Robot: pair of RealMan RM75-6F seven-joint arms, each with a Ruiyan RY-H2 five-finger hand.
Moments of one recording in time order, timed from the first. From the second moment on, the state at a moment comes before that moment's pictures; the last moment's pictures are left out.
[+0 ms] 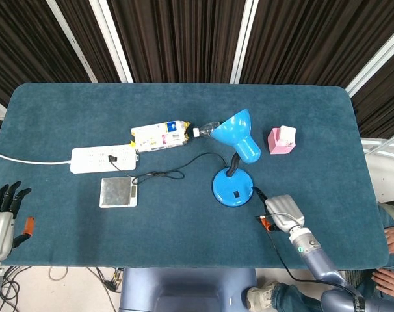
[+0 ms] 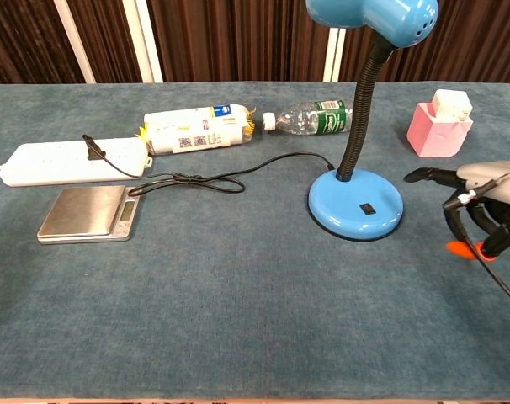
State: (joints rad) left arm -0.05 -1.16 -0.05 -1.76 1.44 1.52 0.24; right arm 0.48 -1.36 0.13 -1.68 -1.15 0.90 -0.41
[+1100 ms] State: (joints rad) left arm -0.05 -1.16 -0.05 -1.76 1.43 1.52 0.23; right arm 0.58 -1.46 0.08 -1.67 -1.03 0.92 -0.57
